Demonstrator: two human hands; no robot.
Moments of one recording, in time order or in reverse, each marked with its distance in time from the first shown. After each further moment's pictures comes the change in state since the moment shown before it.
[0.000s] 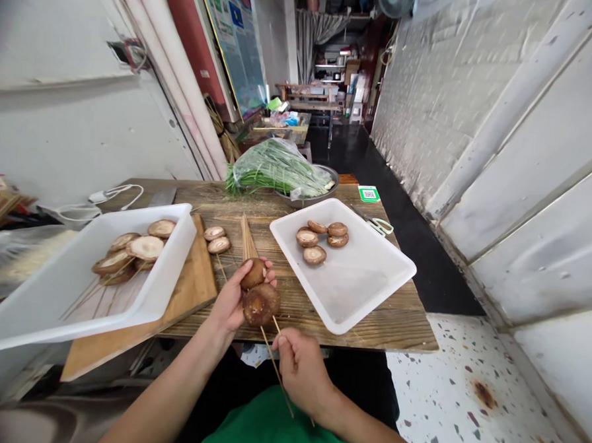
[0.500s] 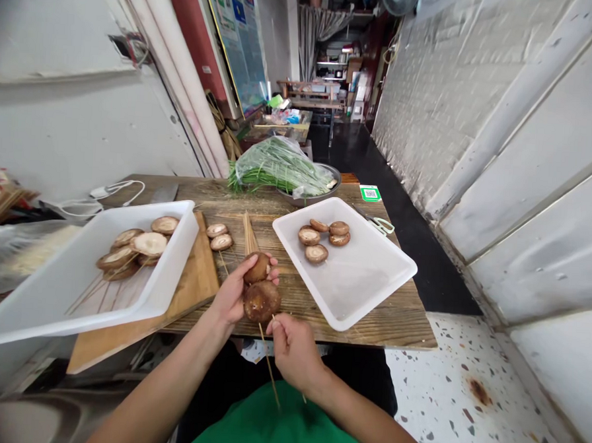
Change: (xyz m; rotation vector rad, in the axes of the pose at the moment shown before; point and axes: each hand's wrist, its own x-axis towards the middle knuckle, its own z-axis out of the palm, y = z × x) left_hand 0.003 0.011 -0.001 0.066 -0.009 -0.044; right_hand 0.020 -0.001 0.012 -0.040 0.010 -0.054
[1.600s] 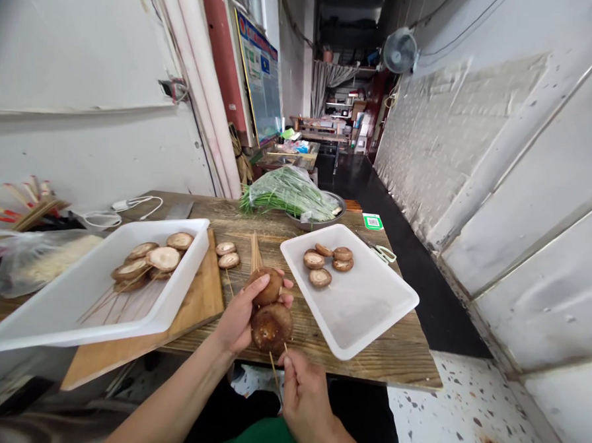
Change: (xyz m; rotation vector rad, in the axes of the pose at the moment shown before) left_hand -0.034 0.005 0.042 0.134 -0.087 0.120; right_hand -0.023 -0.004 -0.006 -0.194 0.133 -0.276
